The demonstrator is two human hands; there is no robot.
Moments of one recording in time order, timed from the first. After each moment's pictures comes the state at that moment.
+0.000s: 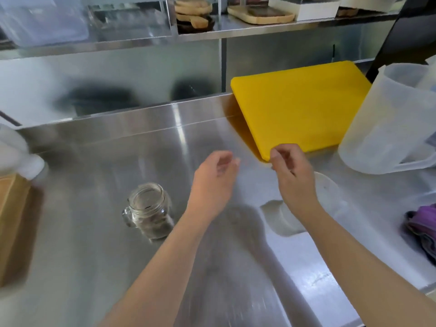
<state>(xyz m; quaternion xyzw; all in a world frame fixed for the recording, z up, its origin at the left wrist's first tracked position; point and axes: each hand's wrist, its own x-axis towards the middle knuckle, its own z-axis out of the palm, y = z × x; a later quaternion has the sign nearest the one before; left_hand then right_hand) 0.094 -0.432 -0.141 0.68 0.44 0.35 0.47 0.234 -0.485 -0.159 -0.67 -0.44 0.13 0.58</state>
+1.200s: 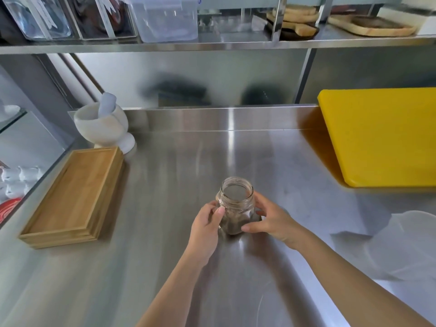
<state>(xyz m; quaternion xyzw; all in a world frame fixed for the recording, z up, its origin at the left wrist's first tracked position) -0.068 -0.408 -0.252 0.48 0.55 0.42 0.54 0.106 -0.407 -0.241 -0.56 -0.56 0.53 0.31</state>
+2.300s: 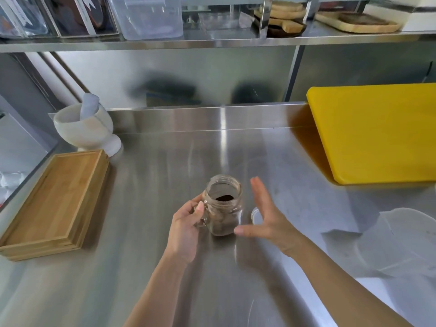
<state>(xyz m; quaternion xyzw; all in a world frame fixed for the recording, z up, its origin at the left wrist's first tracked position) -0.079 -0.395 -0.240 0.39 0.43 0.50 0.64 0.108 -0.424 -0.224 -0.53 -0.52 0.55 0.37</state>
